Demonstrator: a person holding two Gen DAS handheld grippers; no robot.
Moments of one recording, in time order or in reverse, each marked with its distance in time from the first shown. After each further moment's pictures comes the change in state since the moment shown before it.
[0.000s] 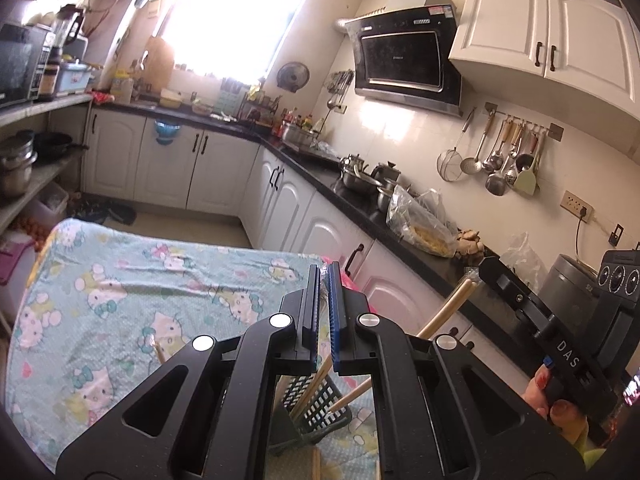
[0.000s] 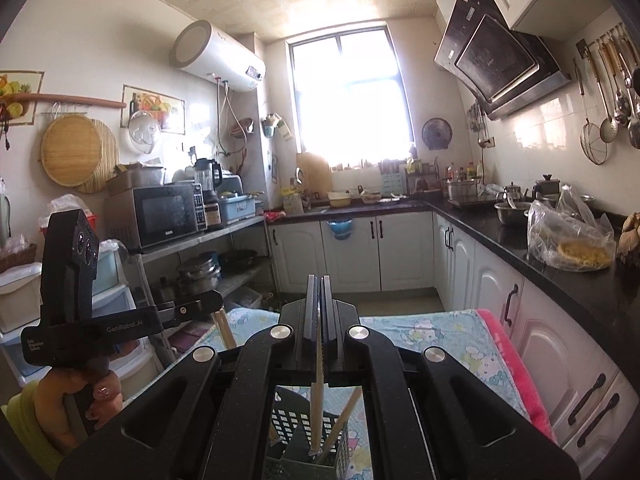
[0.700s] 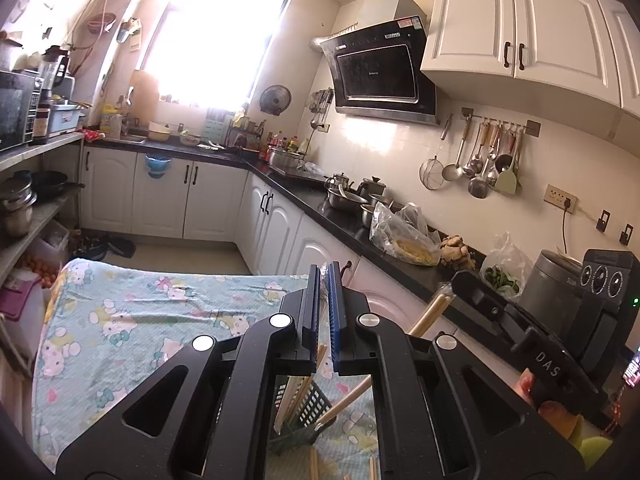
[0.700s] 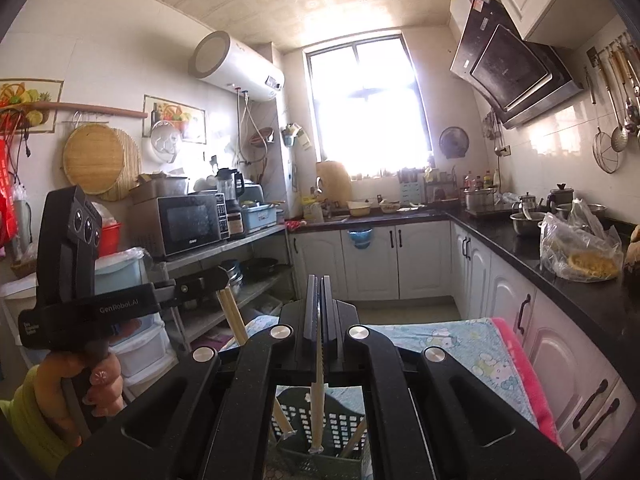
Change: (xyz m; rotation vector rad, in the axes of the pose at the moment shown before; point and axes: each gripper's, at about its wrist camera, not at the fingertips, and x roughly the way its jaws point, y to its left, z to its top) left arm -0.049 -0.038 0.019 0.099 -0.073 -0.005; right arm -0.035 0.018 0.021 -0.005 -0.042 0.070
